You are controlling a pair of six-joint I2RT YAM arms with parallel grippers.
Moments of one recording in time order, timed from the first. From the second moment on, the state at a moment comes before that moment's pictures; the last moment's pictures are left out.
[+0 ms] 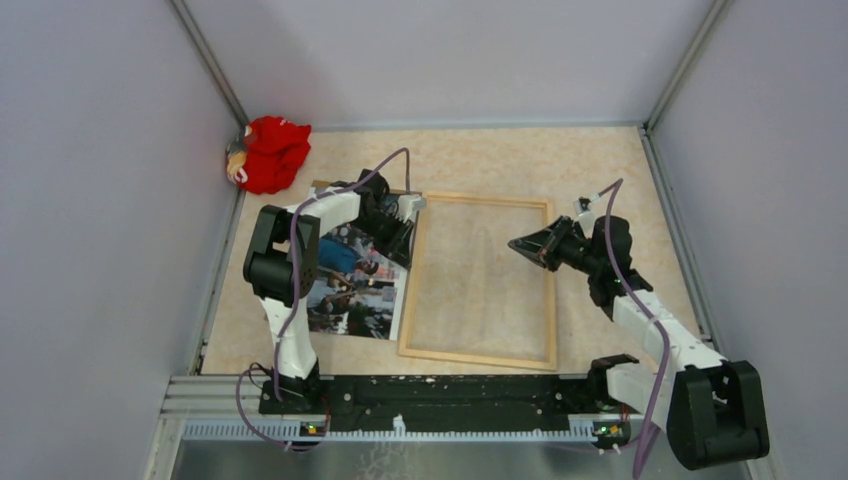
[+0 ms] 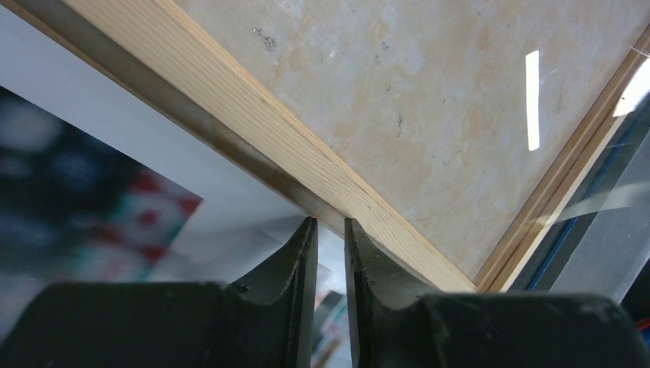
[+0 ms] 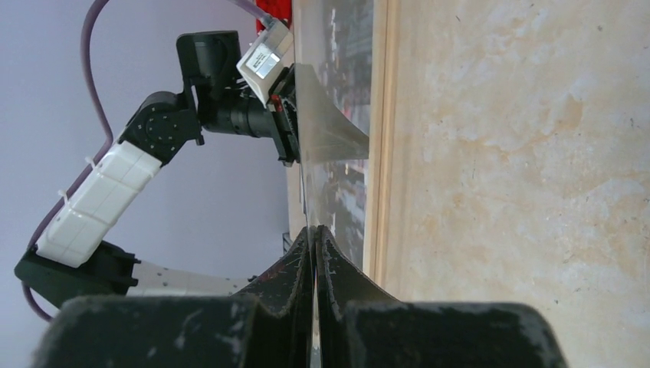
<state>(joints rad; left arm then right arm) -0.32 1.98 1.32 -0.73 0.72 0.37 0.16 1.02 0.46 0.21 -0.63 1.10</state>
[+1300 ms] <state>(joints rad) -0.32 1.98 1.32 -0.73 0.72 0.37 0.16 1.01 0.40 0.31 -0.68 1.15</state>
